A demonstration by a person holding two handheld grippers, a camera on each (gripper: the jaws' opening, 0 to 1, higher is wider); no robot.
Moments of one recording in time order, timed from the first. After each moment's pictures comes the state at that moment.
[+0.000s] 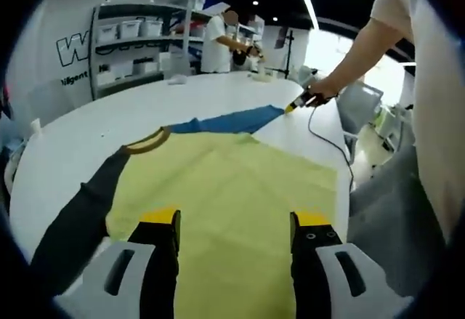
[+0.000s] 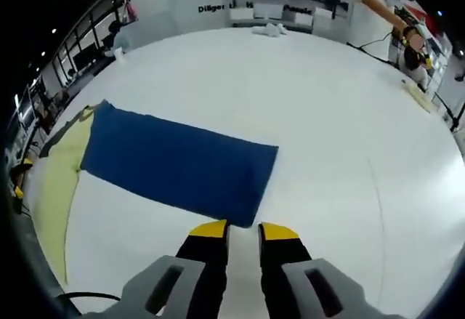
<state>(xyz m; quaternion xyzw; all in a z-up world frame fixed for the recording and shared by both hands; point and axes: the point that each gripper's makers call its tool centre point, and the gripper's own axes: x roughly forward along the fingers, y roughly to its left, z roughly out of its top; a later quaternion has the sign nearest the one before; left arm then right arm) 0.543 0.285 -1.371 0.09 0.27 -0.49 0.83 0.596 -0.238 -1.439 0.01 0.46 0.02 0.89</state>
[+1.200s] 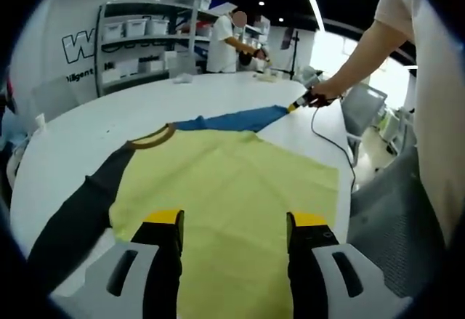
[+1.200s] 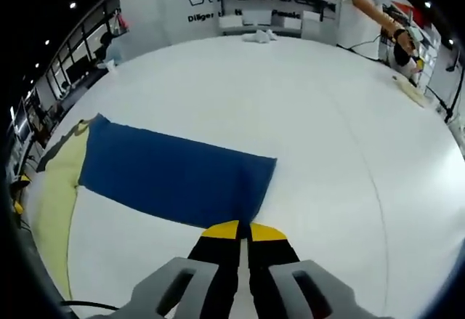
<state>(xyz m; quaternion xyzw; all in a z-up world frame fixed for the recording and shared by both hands) 0.540 0.293 -1.371 0.08 0.27 -0.47 0.84 0.603 -0.236 -1.432 0.02 0.44 -0.01 0.90</state>
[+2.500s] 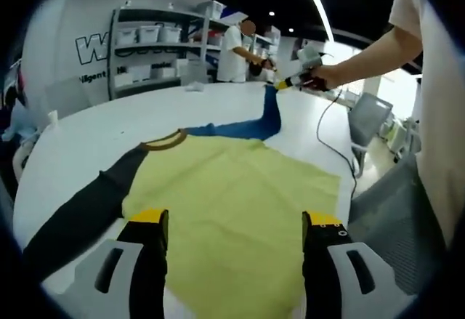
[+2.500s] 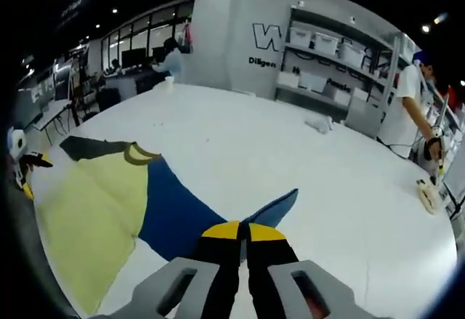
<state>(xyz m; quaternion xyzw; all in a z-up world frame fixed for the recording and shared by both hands) 0.530 0.318 -1.361 0.06 0.25 -0.44 0.86 0.679 -0.097 -1.299 -0.11 0.29 0.13 0.94</state>
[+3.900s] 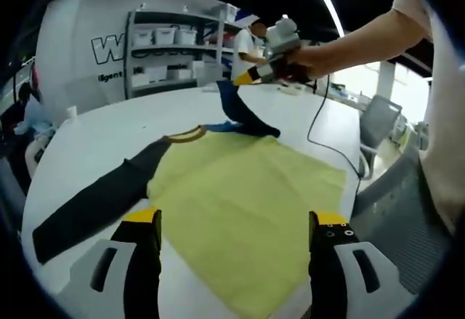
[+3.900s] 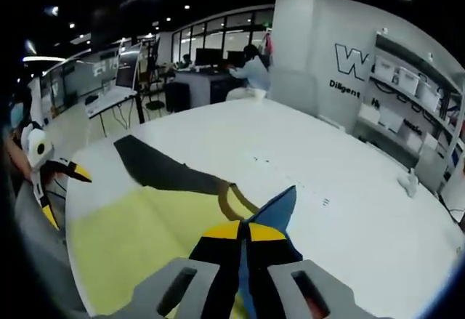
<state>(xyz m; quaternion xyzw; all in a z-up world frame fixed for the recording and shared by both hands) 0.521 0.356 -1.359 0.06 0.24 -0.40 0.88 0.720 0.151 -1.294 -0.15 0.26 0.33 0.90</state>
